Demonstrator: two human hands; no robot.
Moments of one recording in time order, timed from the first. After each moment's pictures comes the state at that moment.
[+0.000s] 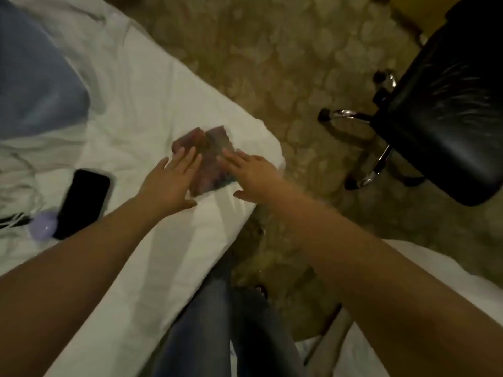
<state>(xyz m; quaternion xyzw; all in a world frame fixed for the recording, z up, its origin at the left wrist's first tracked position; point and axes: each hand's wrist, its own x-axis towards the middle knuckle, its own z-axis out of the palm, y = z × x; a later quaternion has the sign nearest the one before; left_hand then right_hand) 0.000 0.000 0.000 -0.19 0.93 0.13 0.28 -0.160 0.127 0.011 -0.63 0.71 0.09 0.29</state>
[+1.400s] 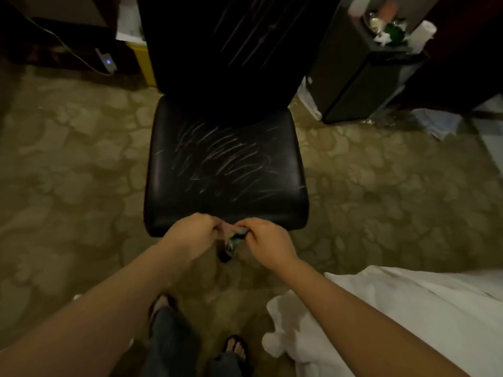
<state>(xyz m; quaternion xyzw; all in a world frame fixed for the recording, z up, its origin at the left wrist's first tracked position) -0.600 0.369 0.044 0.06 0.90 0.25 0.34 -0.588 0.541 0.050 -0.15 0.94 -0.21 0.21</state>
